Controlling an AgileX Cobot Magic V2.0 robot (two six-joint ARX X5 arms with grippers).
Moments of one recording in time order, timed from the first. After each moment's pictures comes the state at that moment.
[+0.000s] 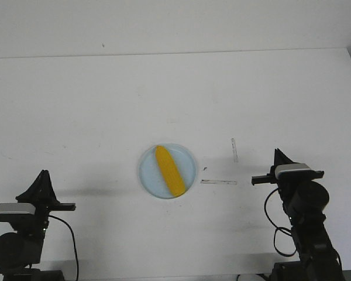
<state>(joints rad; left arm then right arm) 0.01 0.23 0.34 0.09 0.01 0.03 0.02 0.65 0.43 0.03 0.00 -0.05</state>
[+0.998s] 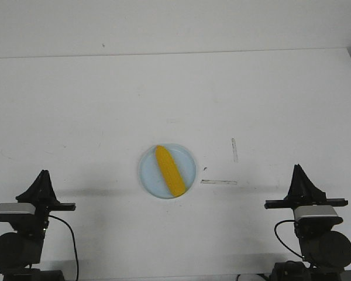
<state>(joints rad) 0.01 0.23 0.34 0.09 0.01 0.03 -0.01 0.16 0.39 -0.11 0.00 -0.05</state>
